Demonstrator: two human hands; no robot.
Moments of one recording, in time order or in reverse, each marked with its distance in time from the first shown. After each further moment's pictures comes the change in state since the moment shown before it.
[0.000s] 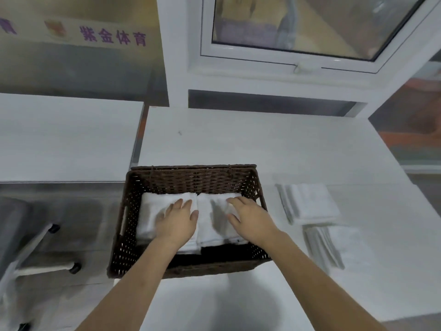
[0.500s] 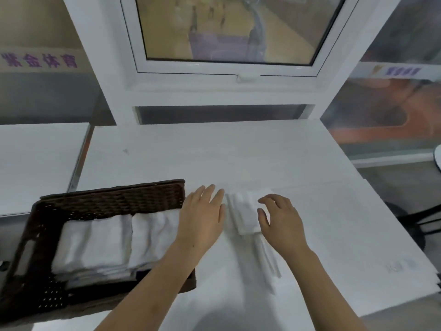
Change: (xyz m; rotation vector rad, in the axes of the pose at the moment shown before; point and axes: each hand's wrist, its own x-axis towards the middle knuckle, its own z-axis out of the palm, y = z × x) left_hand -0.006 0.269 0.026 0.092 0.481 0.502; right_hand -0.105 0.220 -0.084 -0.033 0.586 0.208
